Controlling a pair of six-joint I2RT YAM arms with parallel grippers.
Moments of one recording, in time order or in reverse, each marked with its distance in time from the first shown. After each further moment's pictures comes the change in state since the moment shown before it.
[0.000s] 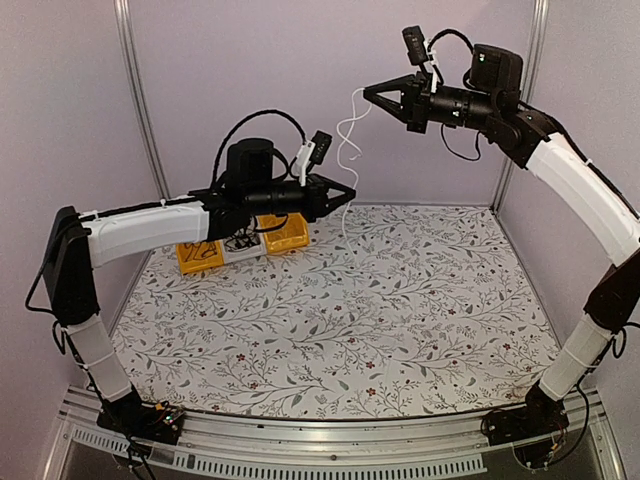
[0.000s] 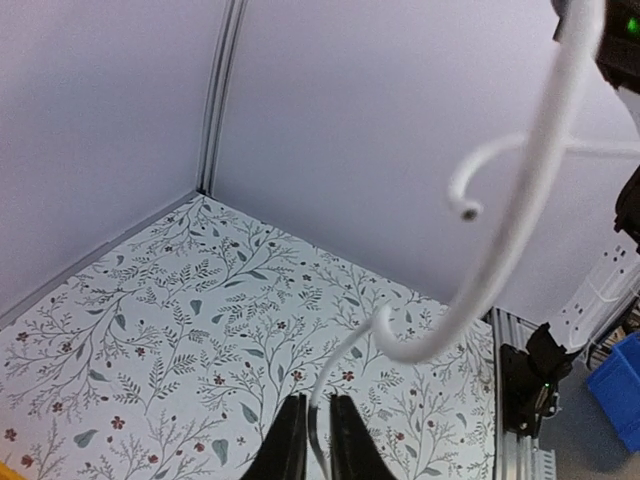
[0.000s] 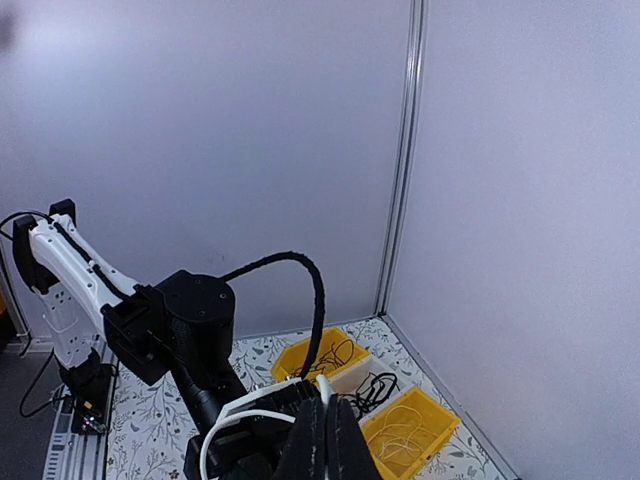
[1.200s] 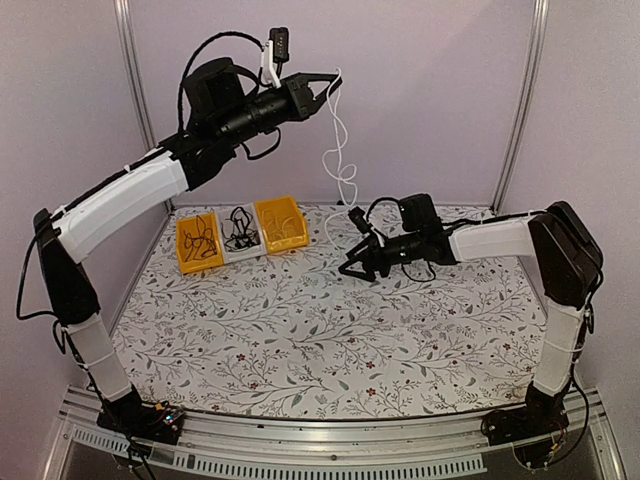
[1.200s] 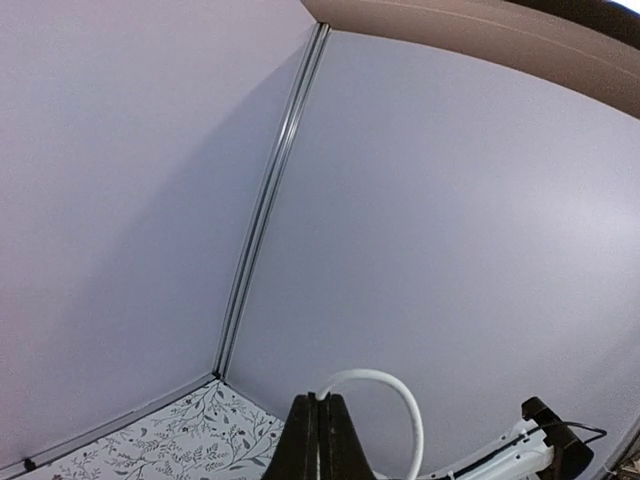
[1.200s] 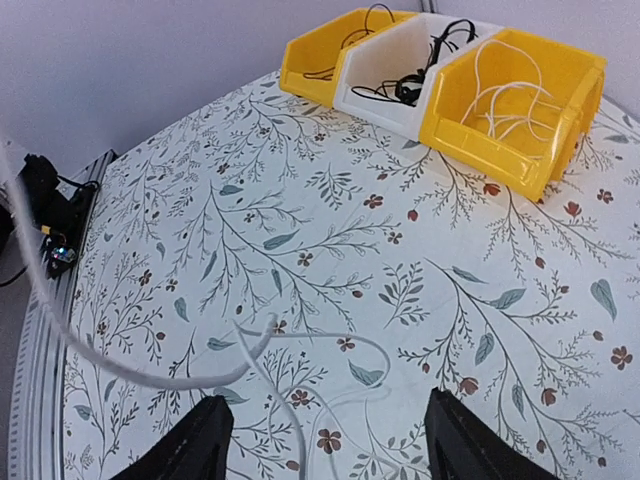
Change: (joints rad) left arm 0.018 0.002 0.409 0.004 -0.190 -0.223; right arm 0.023 0.256 -0.736 0.347 -0.050 -0.044
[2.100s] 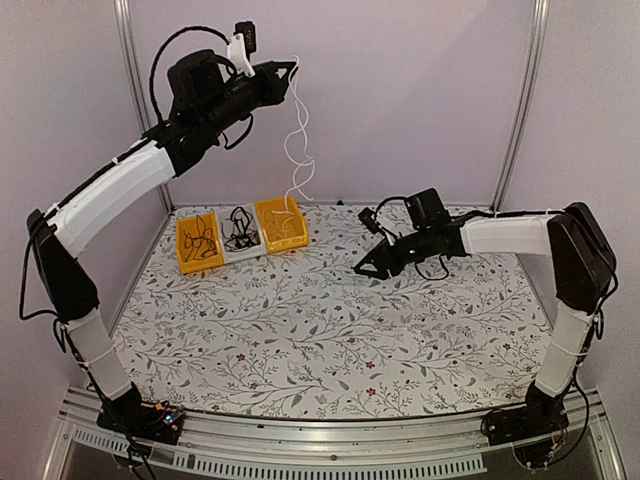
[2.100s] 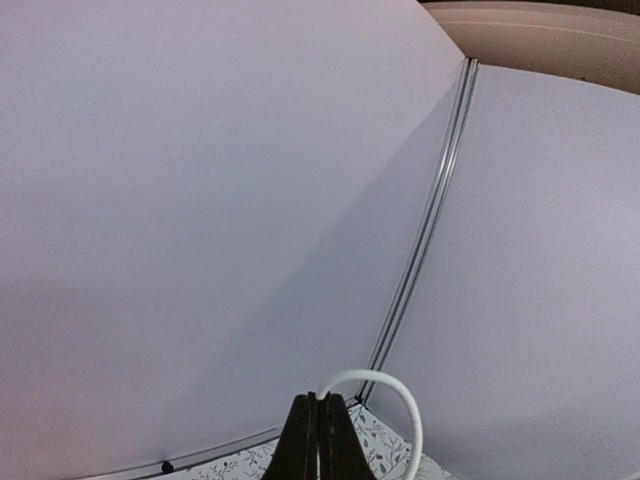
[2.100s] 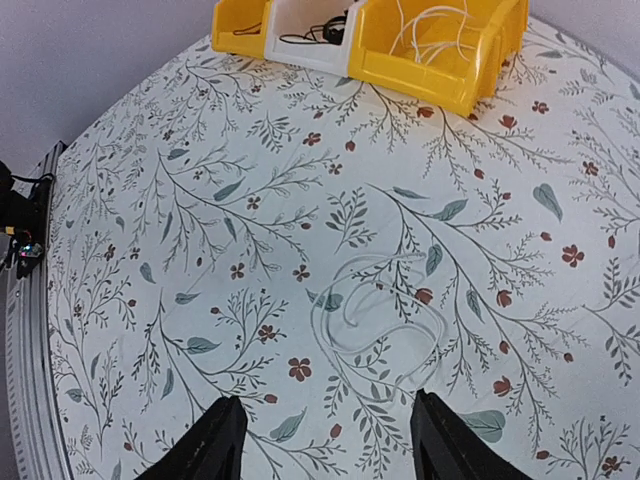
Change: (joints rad) left arm 0.101 -0.002 0.104 -0.090 -0.262 0.120; right arm -0.022 -0.031 0.012 -0.228 0.165 0.008
